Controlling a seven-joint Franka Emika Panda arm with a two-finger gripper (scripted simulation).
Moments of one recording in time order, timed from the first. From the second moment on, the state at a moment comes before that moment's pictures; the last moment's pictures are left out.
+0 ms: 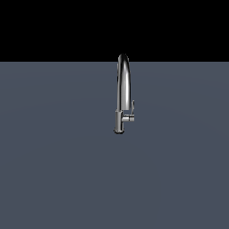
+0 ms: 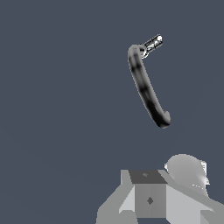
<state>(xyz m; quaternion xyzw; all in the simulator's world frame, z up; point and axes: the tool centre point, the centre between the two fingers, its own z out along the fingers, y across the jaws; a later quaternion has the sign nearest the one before) -0.073 -0.021 0.434 -0.94 0.21 0.19 0.21</state>
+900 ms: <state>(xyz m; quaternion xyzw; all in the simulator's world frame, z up) 0.007 -0.056 0.343 -0.82 0.33 0.32 0.33</state>
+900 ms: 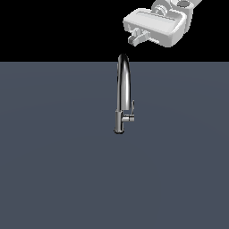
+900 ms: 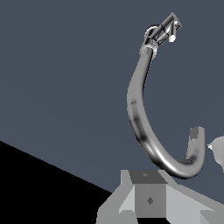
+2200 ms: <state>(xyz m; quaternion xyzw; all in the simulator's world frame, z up) 0.056 -0.074 0.145 -0.53 0.48 0.49 0.49</state>
